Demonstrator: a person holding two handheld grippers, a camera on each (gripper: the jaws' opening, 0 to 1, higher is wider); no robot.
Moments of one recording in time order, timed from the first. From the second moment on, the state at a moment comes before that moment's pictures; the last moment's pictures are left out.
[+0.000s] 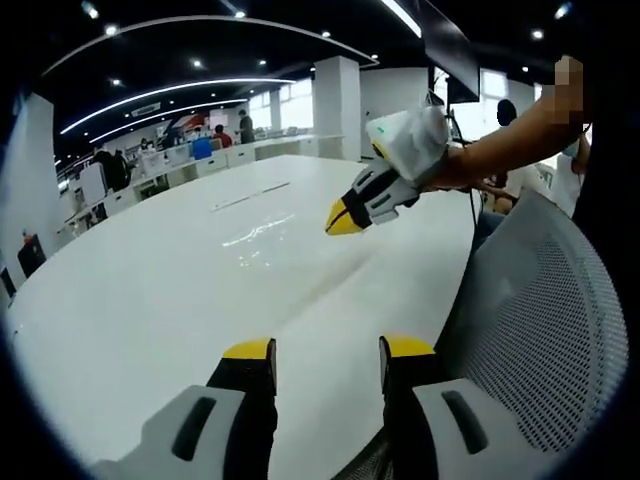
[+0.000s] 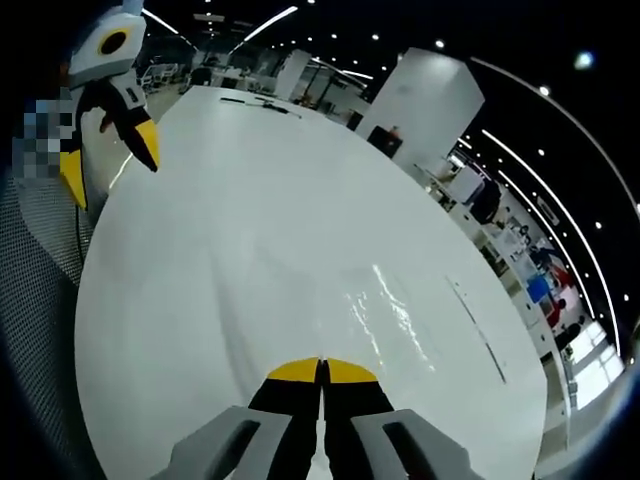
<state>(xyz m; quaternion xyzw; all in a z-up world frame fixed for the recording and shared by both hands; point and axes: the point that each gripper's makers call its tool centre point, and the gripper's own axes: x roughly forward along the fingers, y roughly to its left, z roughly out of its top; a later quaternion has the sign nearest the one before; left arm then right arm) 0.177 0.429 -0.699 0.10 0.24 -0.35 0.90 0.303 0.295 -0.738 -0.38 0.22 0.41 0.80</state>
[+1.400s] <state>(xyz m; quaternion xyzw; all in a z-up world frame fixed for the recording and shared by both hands) 0.186 0.426 -0.687 0.08 0.20 -0.34 0.91 0.271 0.252 -0.699 -0.20 0.24 0.38 0.87</state>
